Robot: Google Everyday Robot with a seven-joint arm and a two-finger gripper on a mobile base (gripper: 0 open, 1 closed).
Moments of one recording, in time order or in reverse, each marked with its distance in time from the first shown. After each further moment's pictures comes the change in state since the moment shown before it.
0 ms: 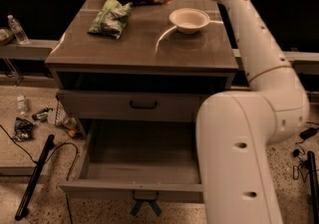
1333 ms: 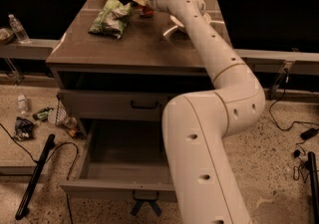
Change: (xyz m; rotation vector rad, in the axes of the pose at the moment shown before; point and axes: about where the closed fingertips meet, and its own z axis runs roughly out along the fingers) arm 0.073 0.019 0.107 0.129 0.048 0.111
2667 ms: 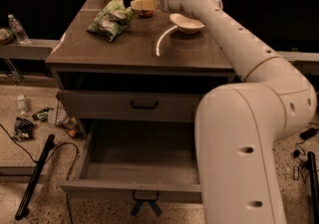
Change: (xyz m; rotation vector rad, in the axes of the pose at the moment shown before) arm -0.001 0.002 -0.067 -0.021 0.060 -0.071
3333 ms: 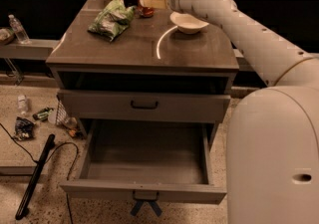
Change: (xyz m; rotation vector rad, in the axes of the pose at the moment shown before) arm -0.015 -0.014 -0.052 0.067 -0.050 -0.012
